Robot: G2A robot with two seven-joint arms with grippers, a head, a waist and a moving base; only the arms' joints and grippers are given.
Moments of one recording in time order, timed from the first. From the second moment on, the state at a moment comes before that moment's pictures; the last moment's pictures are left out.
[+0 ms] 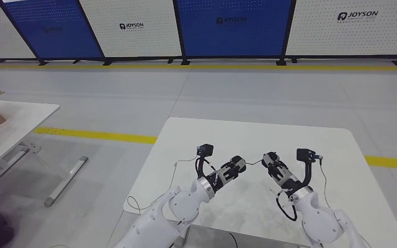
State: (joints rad) left arm 1.39 -1.20 -0.99 -1.76 0.21 -0.01 -0.16; right arm -1.44 -1.20 1.19 -1.78 -0.46 -0.03 0.30
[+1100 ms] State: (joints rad) left arm 1.39 -1.20 -0.99 -1.76 0.21 -0.01 -0.16; right arm -1.47 -1.20 1.22 -1.78 -0.46 -0.05 0.25
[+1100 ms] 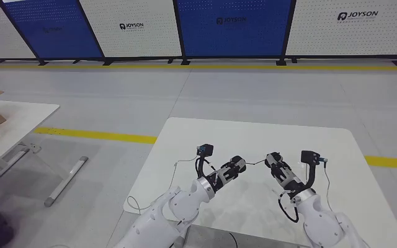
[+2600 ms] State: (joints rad) left arm 1.39 -1.20 -0.99 -1.76 0.21 -0.01 -0.16; right arm -1.44 -1.22 1.17 -1.71 -0.48 -0.11 0.24
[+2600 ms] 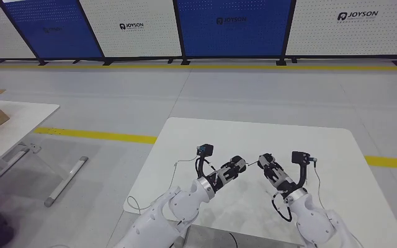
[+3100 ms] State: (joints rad) left arm 1.39 -1.20 -0.99 -1.75 0.23 0.00 -0.16; right arm -1.46 -1.22 1.19 -1.74 -0.49 -0.11 0.23
